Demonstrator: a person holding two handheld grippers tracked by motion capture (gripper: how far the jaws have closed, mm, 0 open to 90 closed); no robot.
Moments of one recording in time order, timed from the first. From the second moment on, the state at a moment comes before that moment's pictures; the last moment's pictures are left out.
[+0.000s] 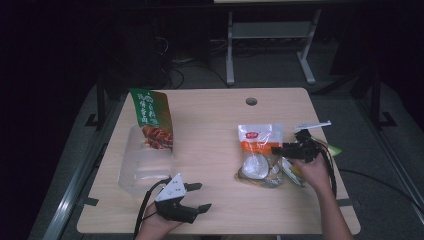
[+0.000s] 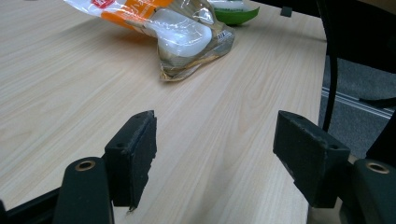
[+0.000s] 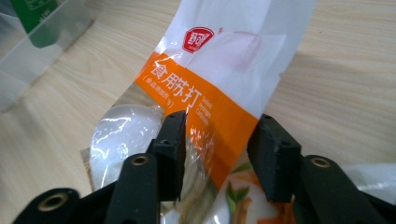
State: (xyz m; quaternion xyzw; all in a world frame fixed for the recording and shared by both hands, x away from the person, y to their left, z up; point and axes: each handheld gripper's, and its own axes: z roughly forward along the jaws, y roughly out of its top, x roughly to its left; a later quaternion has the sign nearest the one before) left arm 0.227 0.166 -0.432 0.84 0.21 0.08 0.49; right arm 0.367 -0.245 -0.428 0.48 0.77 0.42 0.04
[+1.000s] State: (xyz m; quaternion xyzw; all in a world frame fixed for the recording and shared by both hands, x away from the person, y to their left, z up) left arm 0.230 0.169 -0.431 0.84 0.21 0.08 0.50; right arm 0.327 -0.220 -0.394 0.39 0.79 0.47 0.01
